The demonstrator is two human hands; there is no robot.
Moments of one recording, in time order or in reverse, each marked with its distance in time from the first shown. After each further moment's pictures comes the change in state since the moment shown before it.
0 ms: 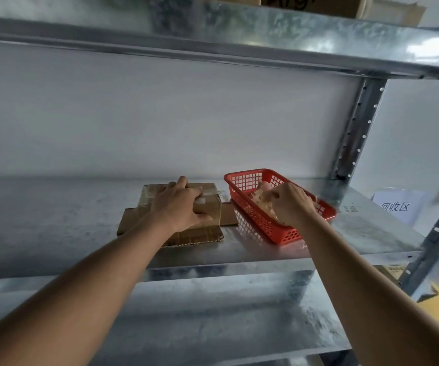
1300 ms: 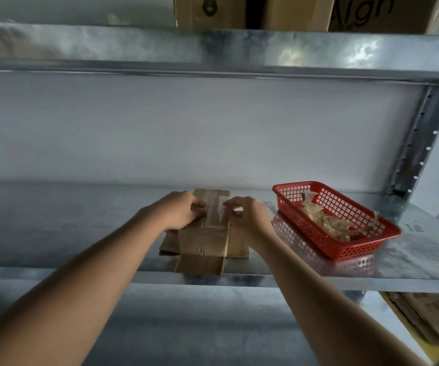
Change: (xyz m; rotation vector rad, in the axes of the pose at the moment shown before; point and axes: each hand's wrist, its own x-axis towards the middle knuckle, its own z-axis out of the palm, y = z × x) left_hand -0.029 -0.113 -0.040 -0.263 -0.233 -0.155; right_hand -0.024 -0.164 0.077 0.517 -0.020 -0.249
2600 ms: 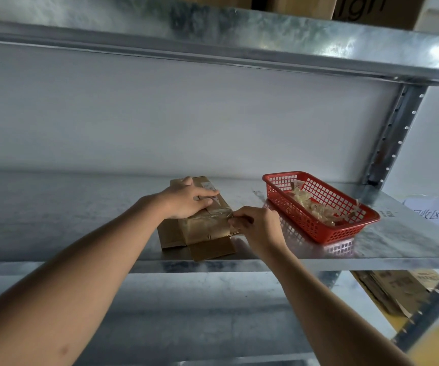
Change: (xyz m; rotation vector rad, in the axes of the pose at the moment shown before) left_hand 0.017 -0.003 0.019 -0.020 -0.066 0.160; right_hand -0.046 0.037 0.002 0.026 0.156 -0.210
